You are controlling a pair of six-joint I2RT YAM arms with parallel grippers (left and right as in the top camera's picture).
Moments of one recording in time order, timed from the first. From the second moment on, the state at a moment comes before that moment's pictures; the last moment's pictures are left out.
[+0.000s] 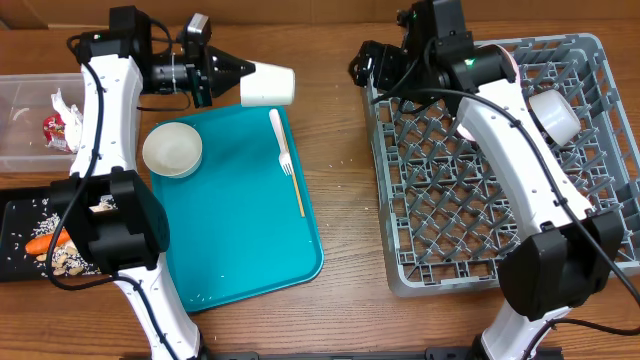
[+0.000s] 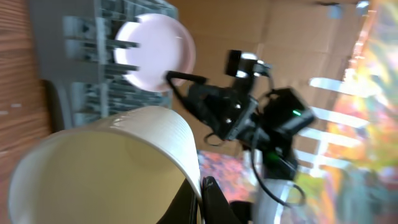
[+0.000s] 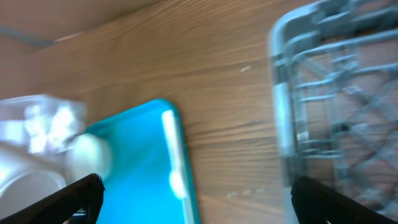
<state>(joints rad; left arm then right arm) 0.14 2.18 2.07 -1.31 1.47 -0.24 0.28 1.90 1.83 -0.81 -0.35 0.52</state>
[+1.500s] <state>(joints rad) 0.05 2.18 2.25 -1.20 1.56 -0.54 0.20 2.01 1.80 -0.32 -1.37 1.13</state>
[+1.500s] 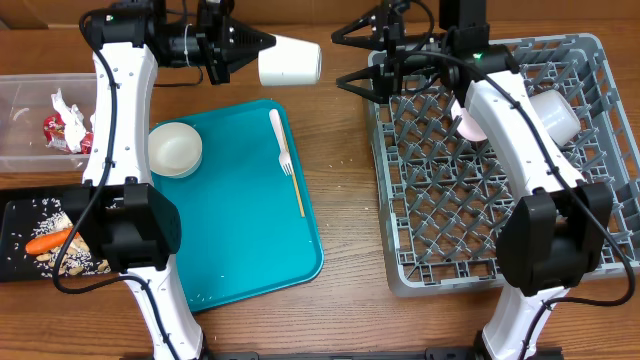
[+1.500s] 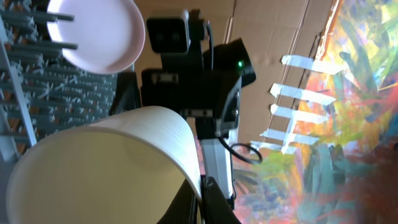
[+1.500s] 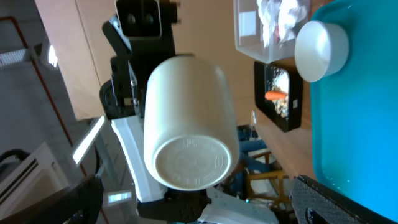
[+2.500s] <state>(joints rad) 0.04 2.17 2.25 -1.10 1.56 -0.73 0.27 2.01 1.80 -0.09 -1.34 1.37</state>
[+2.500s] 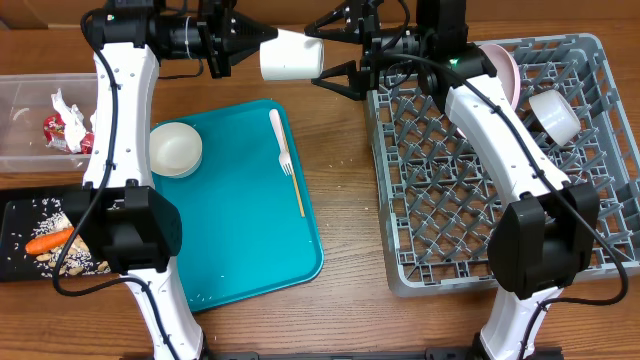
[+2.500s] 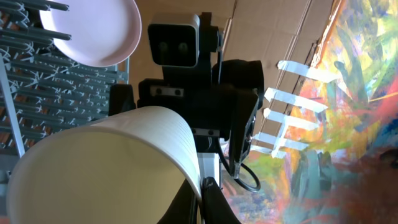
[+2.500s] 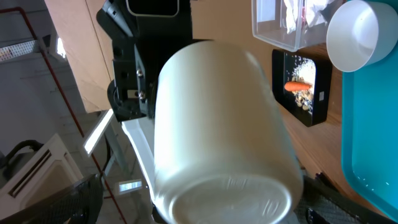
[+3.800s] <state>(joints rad) 0.01 2.17 2.25 -1.09 1.56 -0.73 0.29 2.01 1.80 -0.09 -1.27 1.37</state>
